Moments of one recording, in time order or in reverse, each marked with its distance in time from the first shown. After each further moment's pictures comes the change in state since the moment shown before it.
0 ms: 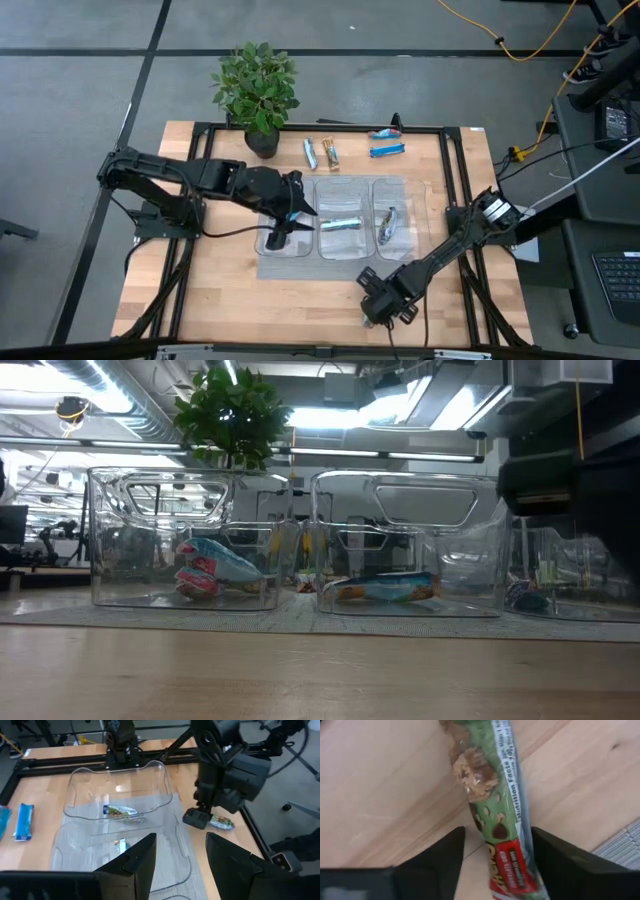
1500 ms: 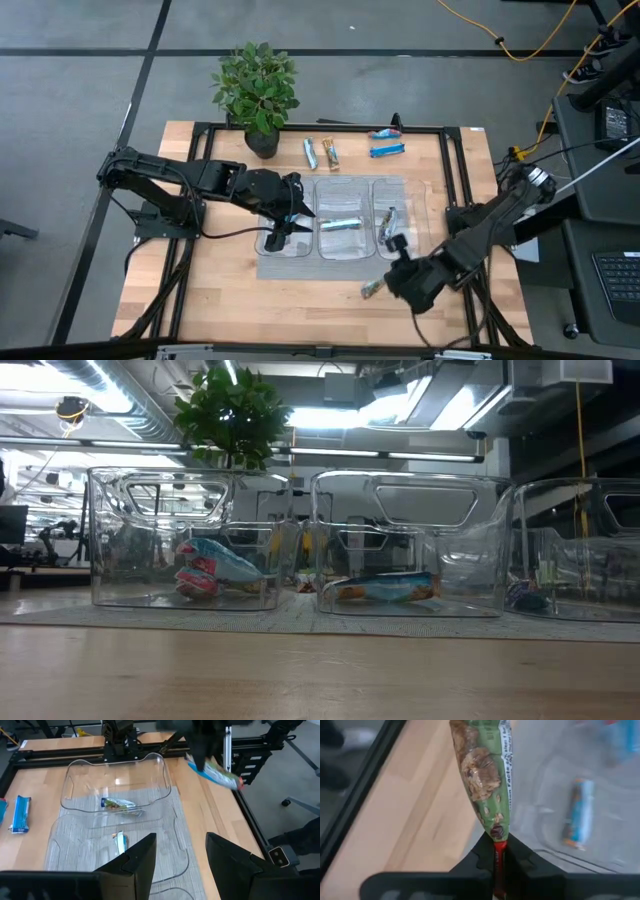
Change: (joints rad) left arm -0.015 0.000 0.000 -0.030 -0.006 -0.016; right arm 0.058 -0.406 0.166 -0.370 0.303 0.451
